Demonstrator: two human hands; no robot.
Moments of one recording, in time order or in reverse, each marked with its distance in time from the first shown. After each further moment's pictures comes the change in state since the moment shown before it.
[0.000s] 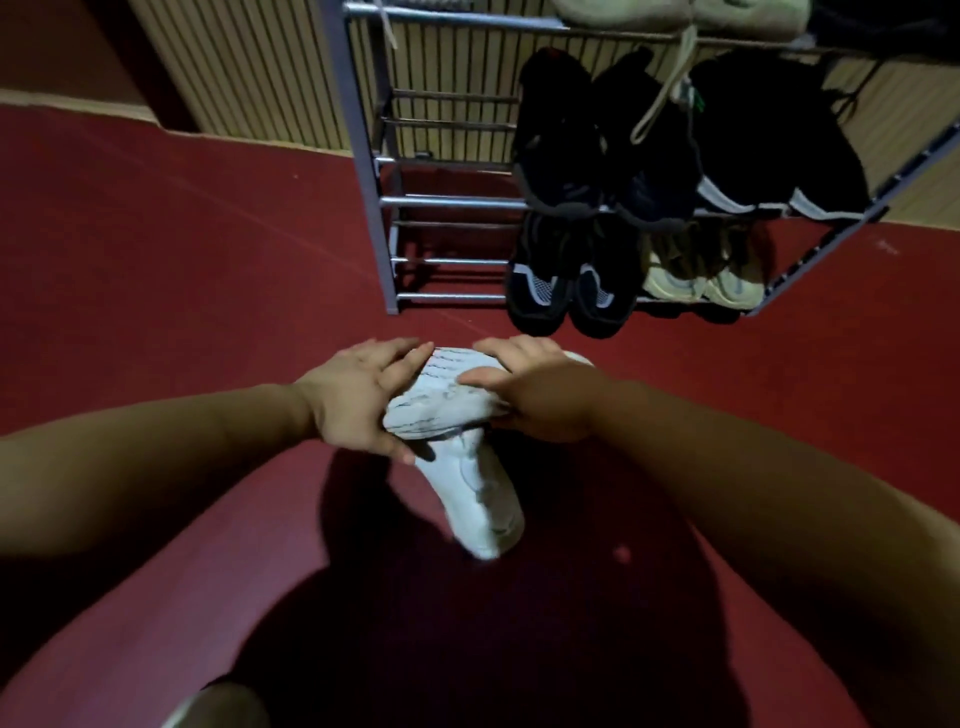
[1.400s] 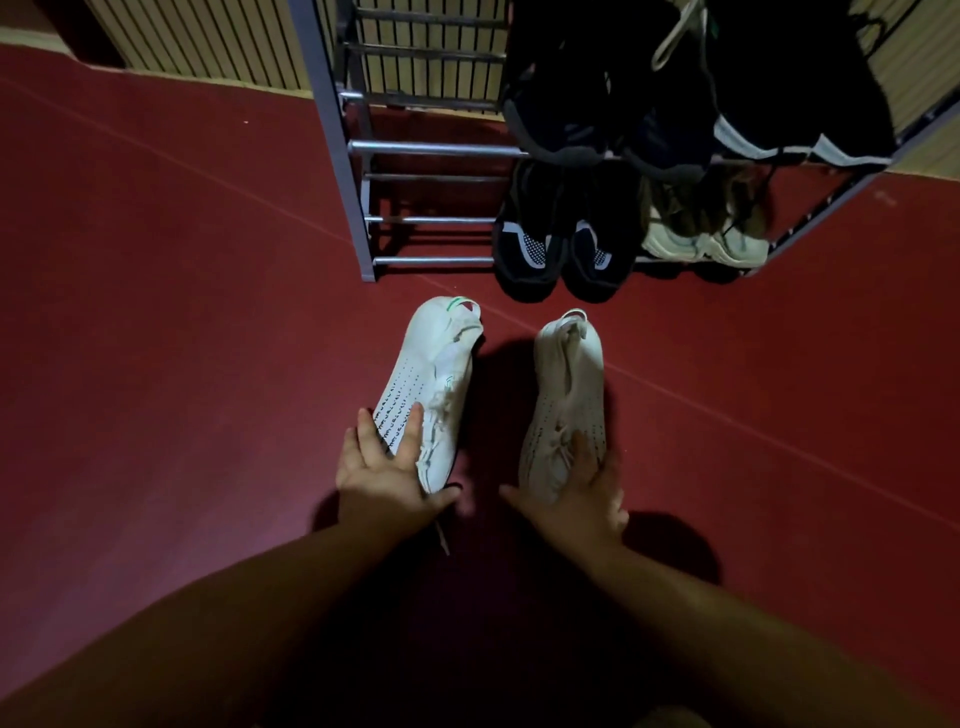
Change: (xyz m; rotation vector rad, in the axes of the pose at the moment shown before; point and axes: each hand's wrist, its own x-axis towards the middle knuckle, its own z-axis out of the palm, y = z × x) left_hand -0.003 0.092 0.118 -0.357 0.008 -0.647; right_hand -0.061 -0.071 0.125 0.702 0.004 1.188
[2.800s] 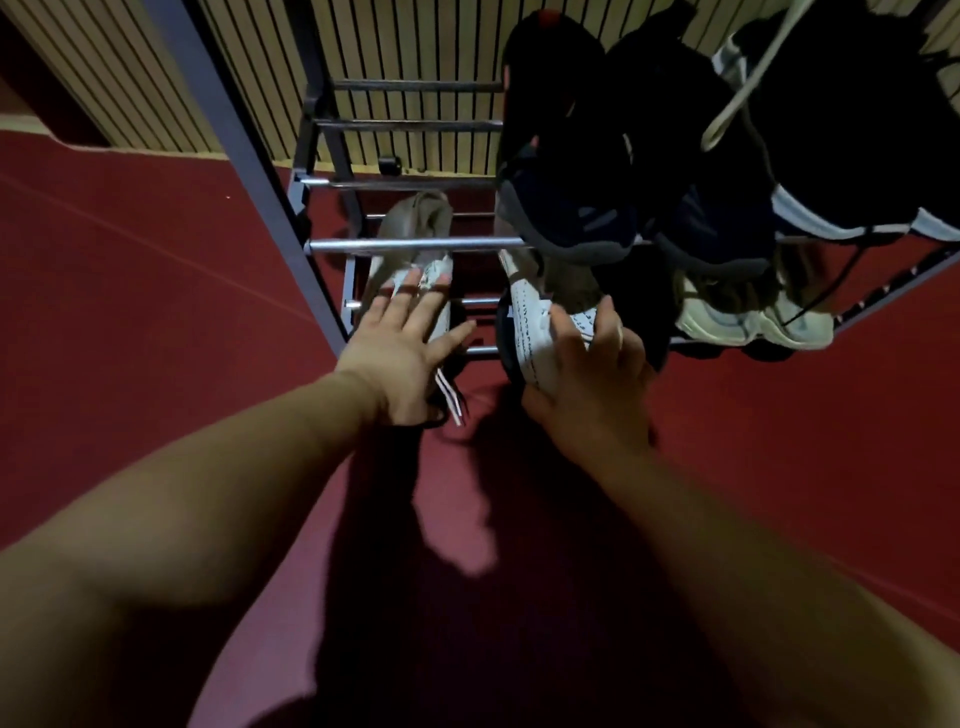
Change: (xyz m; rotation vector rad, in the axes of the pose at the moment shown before) left_hand 0.194 0.049 -0.142 0.540 0.184 0.497; right_hand 0.138 -0.126 -0.093 -0.191 0.399 -0.544
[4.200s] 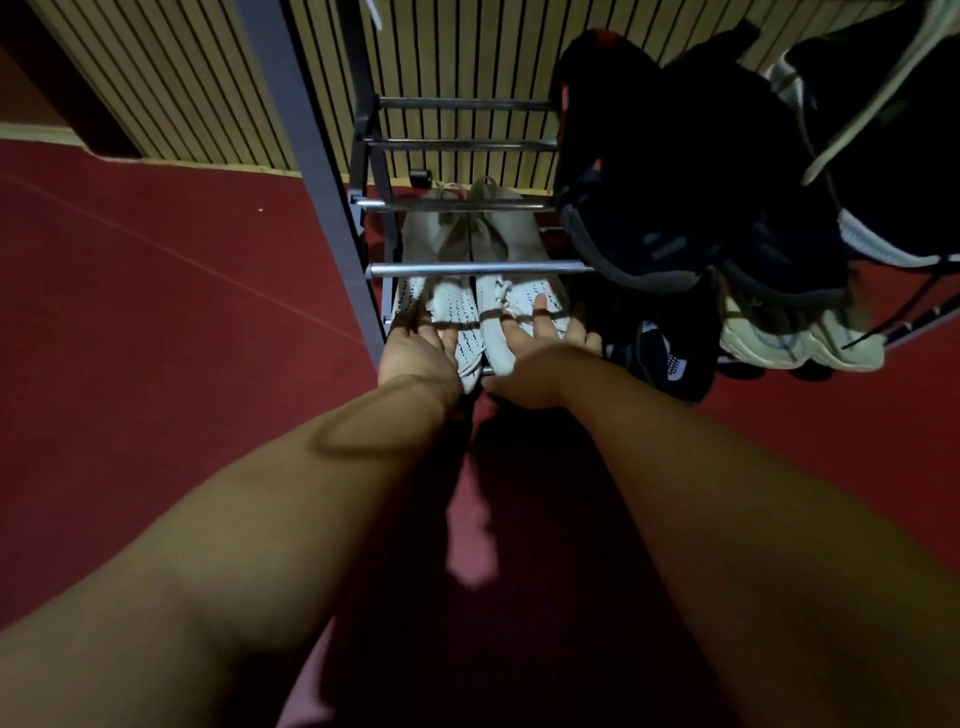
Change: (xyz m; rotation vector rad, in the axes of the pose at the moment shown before) left_hand 0.019 -0.007 -0.007 0.200 -0.303 -0.133; right_hand 0.075 -0.071 0.006 -0.213 -0.579 -0.002
